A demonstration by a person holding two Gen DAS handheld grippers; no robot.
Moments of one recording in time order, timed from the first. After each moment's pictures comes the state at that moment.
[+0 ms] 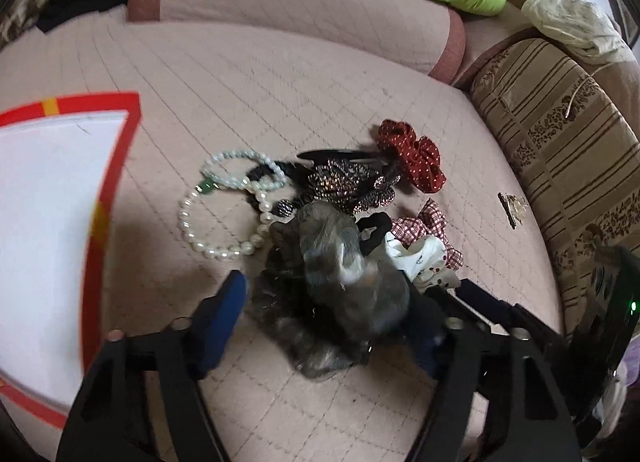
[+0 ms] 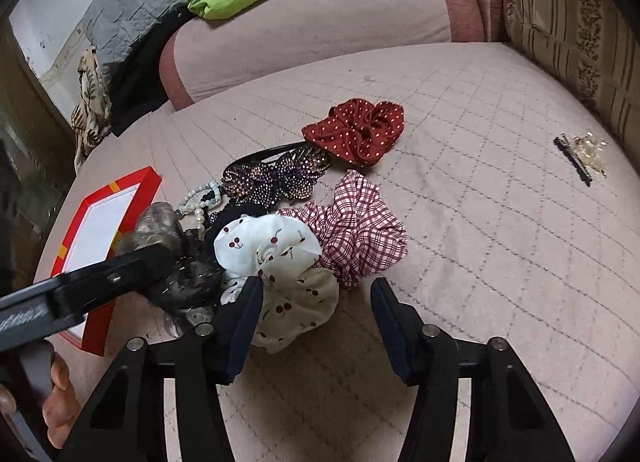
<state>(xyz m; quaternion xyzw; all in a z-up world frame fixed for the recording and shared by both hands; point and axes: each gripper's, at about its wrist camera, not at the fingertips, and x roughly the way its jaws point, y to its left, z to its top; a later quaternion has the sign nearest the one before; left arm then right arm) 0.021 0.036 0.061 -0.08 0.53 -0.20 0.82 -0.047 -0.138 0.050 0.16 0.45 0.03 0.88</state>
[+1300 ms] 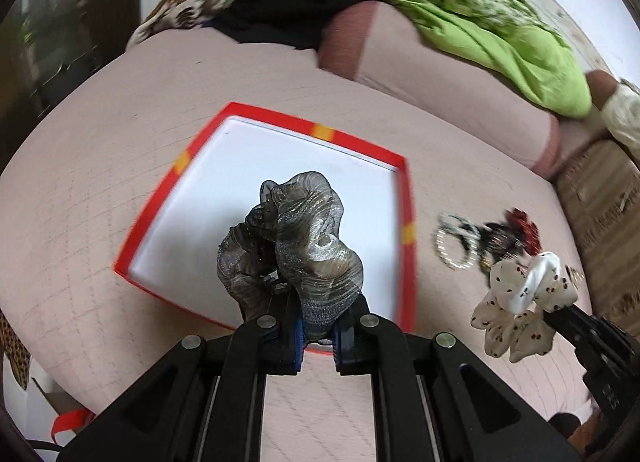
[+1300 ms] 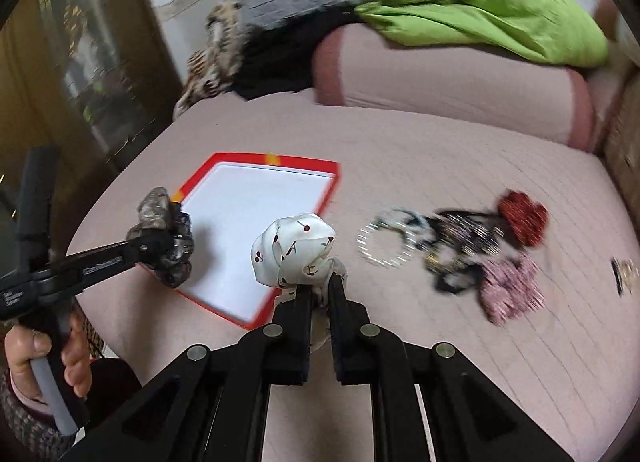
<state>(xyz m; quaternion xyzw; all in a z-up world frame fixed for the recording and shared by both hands) -0.046 0.267 0.129 -0.12 0.46 0.00 0.88 -0.078 0.039 0.156 0.03 0.41 0.18 0.89</state>
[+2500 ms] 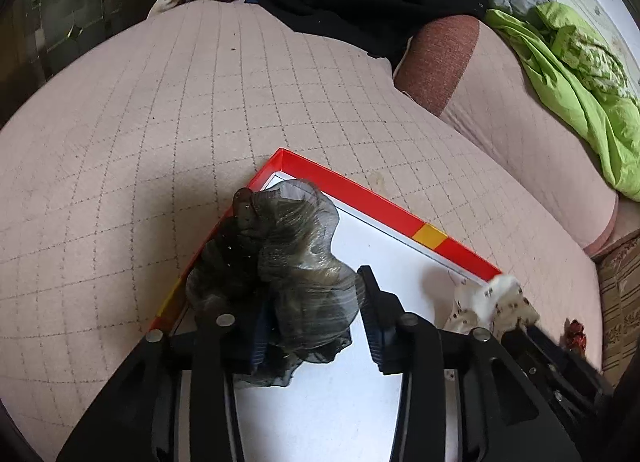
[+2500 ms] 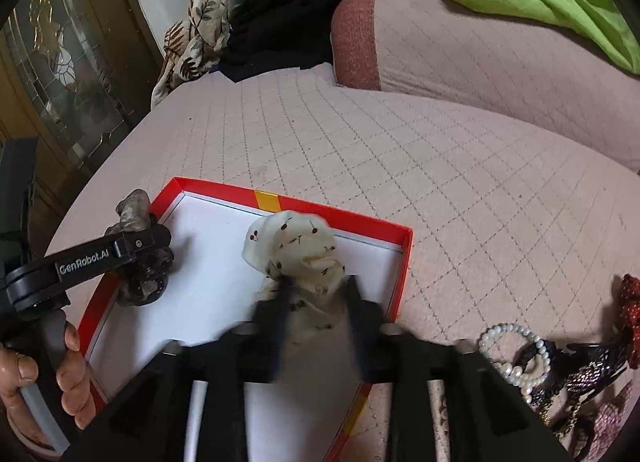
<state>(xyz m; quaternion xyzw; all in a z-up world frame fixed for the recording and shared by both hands) 0.111 0.334 0.070 -0.17 0.47 0.07 0.86 0.103 0.124 0.084 0.04 0.44 0.19 0.88</state>
